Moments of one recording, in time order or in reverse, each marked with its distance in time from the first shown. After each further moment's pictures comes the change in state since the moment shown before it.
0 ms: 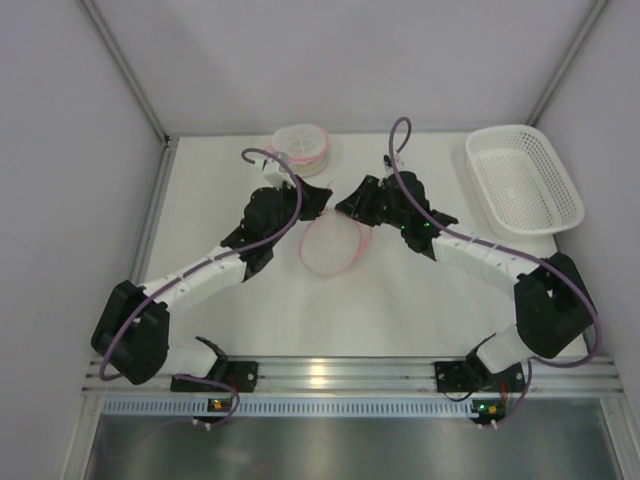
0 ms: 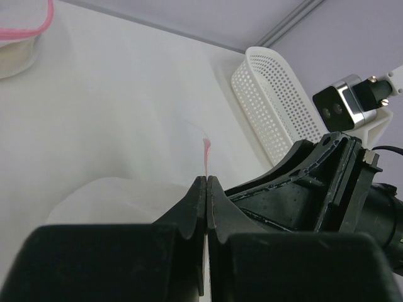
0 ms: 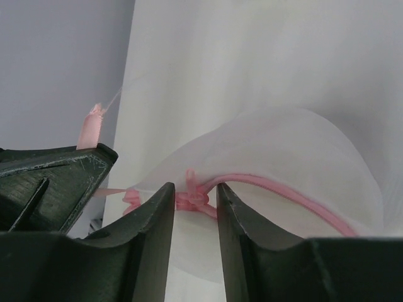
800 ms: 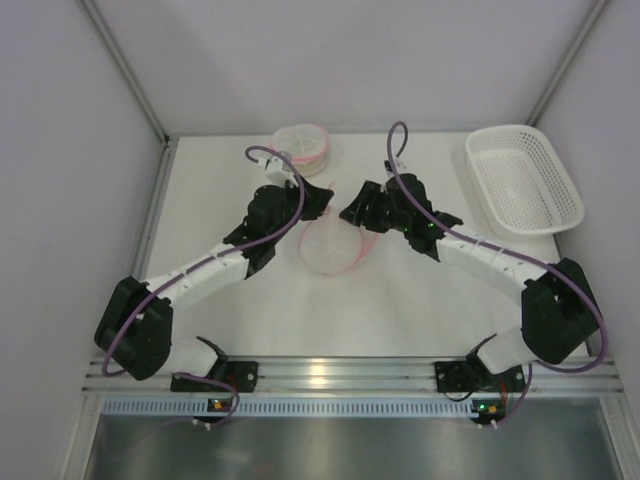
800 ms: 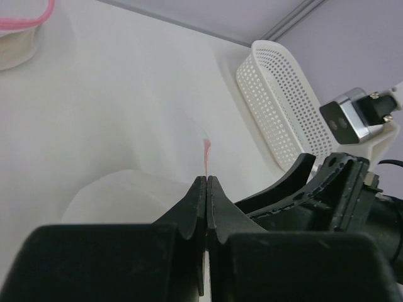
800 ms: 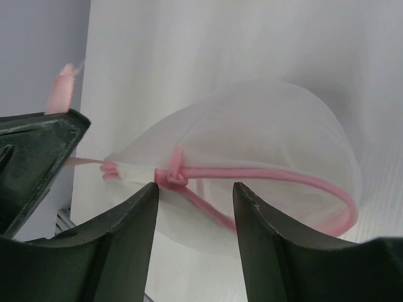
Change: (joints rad) left arm 0.000 0.026 0.023 -0.029 0.000 -0.005; right arm 0.000 -0.043 0.002 -0.149 0.025 -0.080
